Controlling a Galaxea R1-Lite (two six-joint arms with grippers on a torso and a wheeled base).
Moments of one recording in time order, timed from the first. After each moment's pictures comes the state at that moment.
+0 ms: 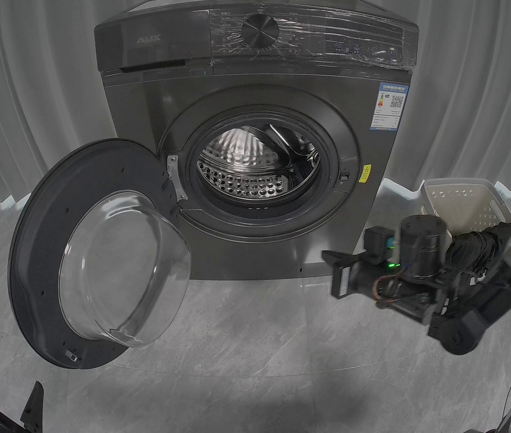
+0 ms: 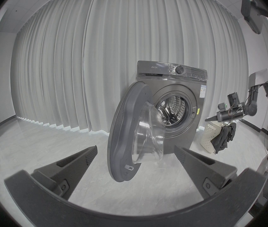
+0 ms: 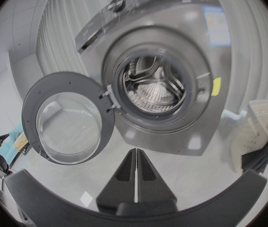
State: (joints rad) left arm 0.00 0.02 -0.02 0.00 0.00 -0.02; right arm 0.60 1.96 -0.68 -1.05 -0.05 0.17
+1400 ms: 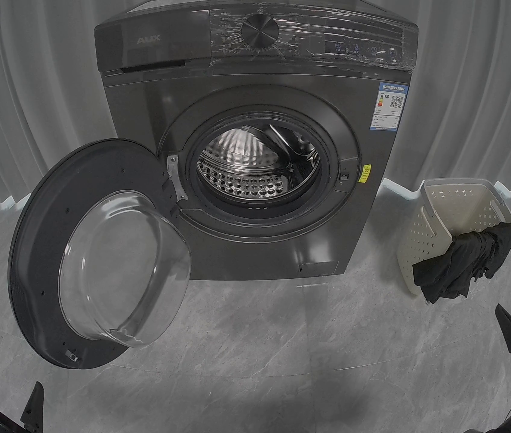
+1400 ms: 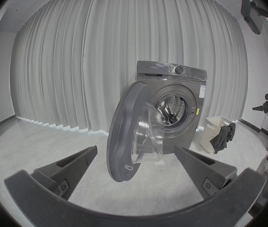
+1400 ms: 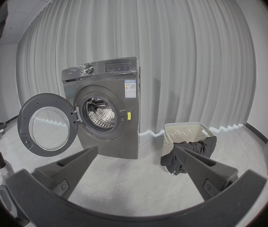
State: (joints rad) left arm 0.00 0.02 -0.02 0.00 0.00 -0.02; right arm 0.10 0.66 -0.02 -0.61 0.00 -0.03
